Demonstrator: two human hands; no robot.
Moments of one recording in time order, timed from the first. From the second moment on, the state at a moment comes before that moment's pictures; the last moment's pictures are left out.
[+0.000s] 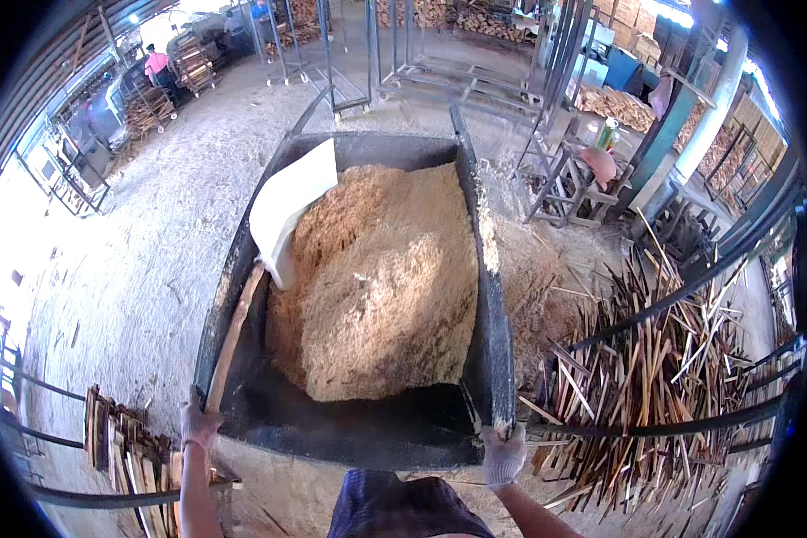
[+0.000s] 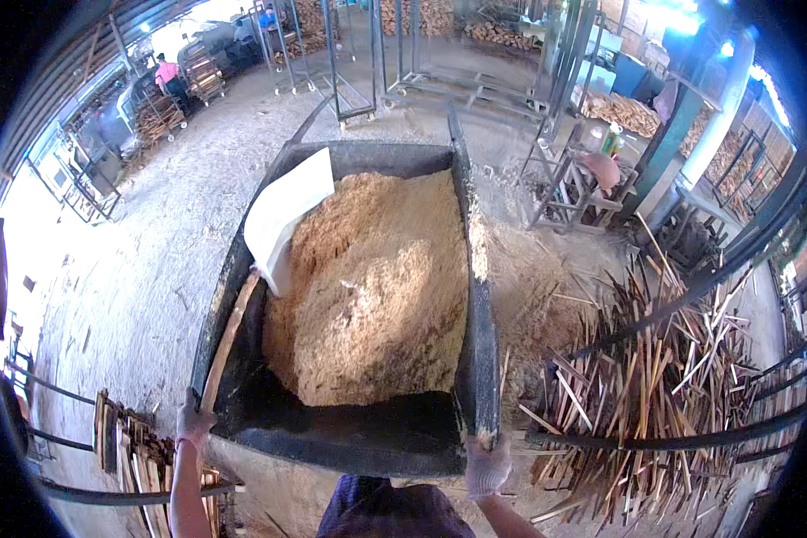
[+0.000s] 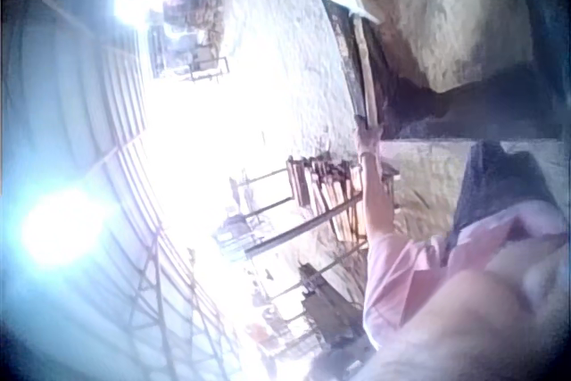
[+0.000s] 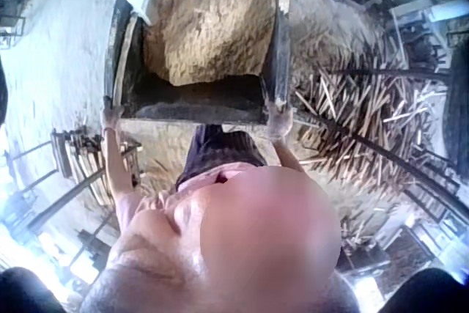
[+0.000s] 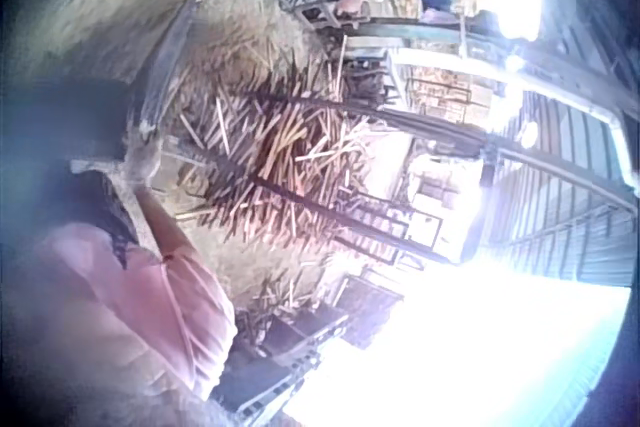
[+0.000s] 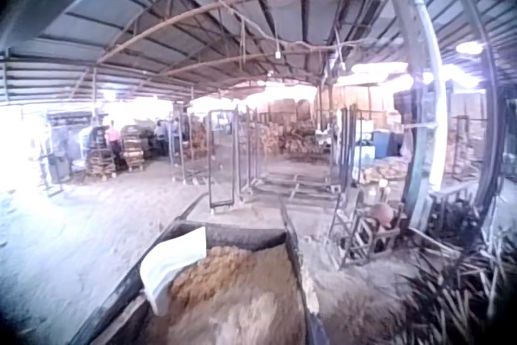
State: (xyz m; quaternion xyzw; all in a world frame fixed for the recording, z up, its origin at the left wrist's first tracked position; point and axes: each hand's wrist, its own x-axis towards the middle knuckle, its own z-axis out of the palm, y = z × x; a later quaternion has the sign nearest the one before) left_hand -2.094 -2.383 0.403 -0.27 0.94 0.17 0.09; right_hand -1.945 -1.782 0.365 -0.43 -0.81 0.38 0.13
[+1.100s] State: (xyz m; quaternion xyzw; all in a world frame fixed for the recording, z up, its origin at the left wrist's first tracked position) left_hand -2.762 -2.182 0.350 -0.21 0.96 0.18 0.11; right_hand -2.581 -1.607 0.324 -0.45 -0.83 0.31 0.12
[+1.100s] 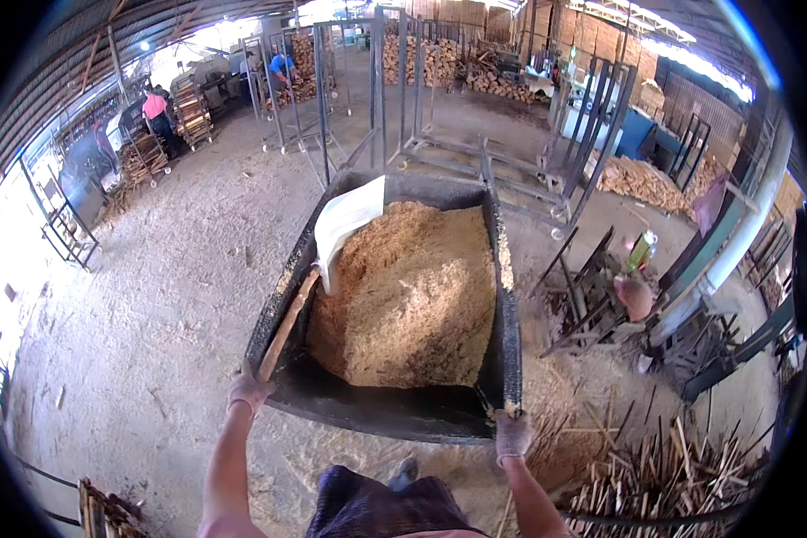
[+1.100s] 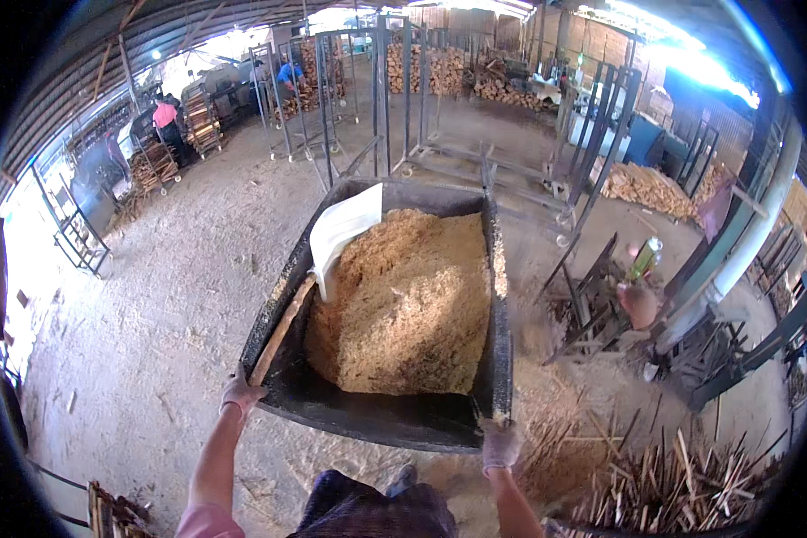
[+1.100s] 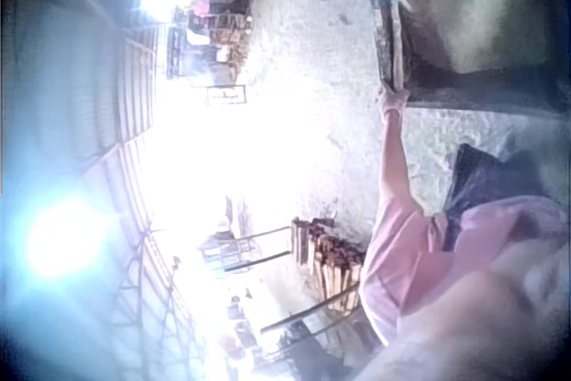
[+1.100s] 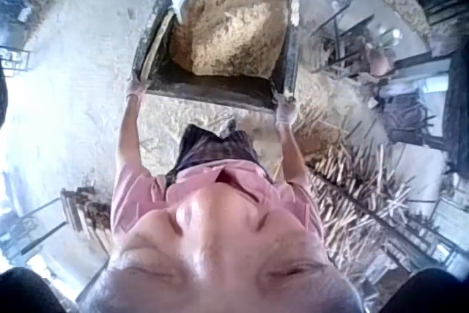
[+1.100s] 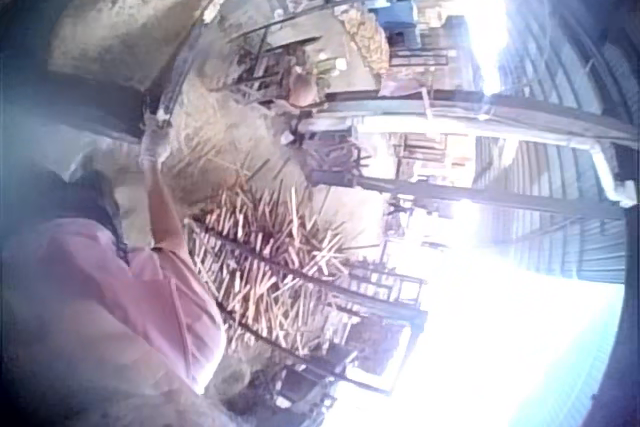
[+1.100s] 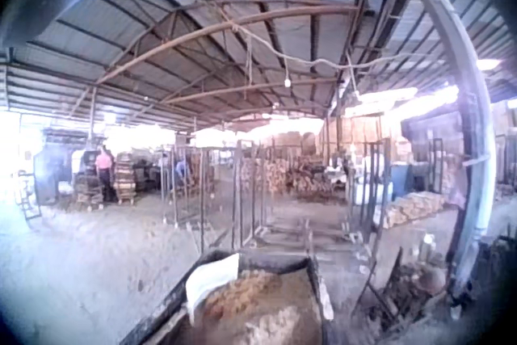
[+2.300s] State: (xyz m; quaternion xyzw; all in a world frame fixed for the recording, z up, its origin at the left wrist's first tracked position) left_hand -3.024 -1.920 0.268 0.41 0.91 0.01 0.01; right_hand -2.419 -1.839 0.182 -0.76 -0.50 0.40 0.11
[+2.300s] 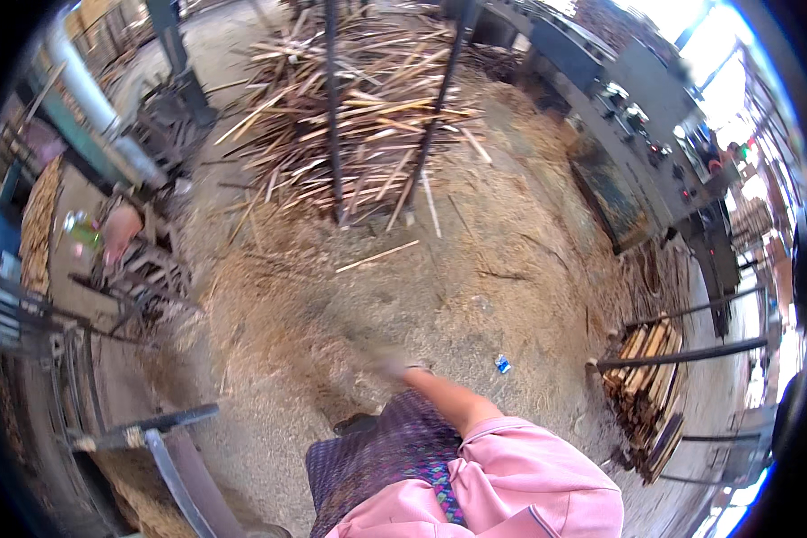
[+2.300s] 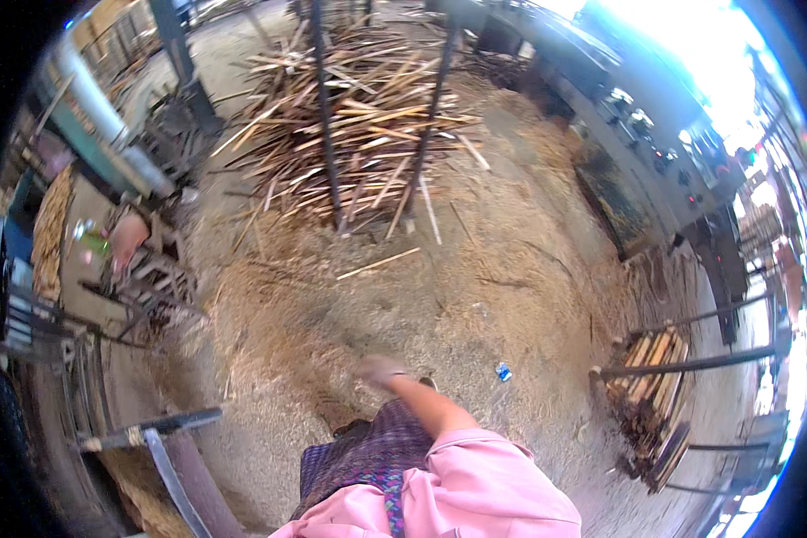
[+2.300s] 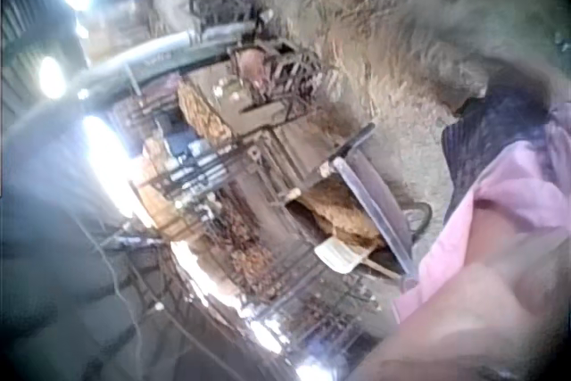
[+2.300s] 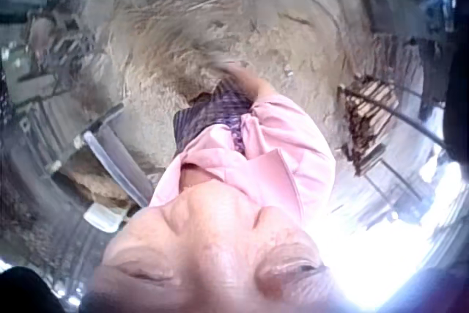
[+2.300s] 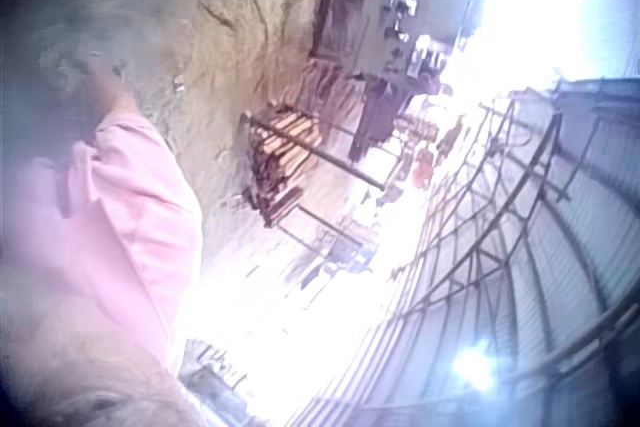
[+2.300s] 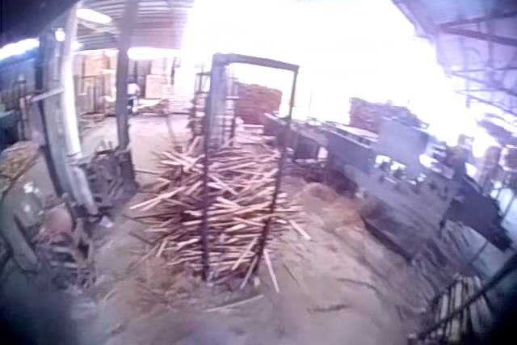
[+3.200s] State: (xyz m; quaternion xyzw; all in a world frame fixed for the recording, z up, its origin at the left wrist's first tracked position) left_hand -2.267 -1.717 0.202 0.78 0.43 -0.33 0.32; right_hand -2.024 -2.241 0.140 -0.87 0.05 0.41 0.26
